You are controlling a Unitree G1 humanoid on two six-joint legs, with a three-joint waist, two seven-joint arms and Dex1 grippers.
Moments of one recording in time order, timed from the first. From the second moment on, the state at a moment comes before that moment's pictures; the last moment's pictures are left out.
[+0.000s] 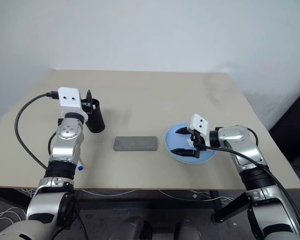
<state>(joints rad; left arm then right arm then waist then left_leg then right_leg) -0.65 0.34 0.15 0.48 0.00 -0.03 0.04 -0.55 -0.61 0.18 0.21 0.19 0.27 1.23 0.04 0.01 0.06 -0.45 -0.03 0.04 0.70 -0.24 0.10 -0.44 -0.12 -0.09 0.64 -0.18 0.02</state>
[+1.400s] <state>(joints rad) -0.62 0.29 0.54 -0.09 -0.18 1.61 0.25 -0.54 -0.60 0.19 0.21 0.19 0.27 1.25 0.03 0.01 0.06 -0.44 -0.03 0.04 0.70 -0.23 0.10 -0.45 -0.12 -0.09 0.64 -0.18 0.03</state>
